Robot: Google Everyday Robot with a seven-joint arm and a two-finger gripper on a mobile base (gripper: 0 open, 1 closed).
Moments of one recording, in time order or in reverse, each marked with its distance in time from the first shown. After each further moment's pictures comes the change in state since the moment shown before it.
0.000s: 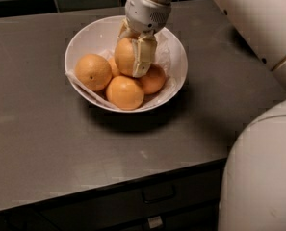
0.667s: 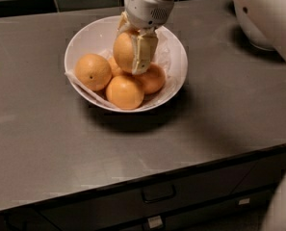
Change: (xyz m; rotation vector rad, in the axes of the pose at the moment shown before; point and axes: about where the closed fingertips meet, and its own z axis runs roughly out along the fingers) arm -0.013 0.008 -0.021 0.105 0.041 -0.019
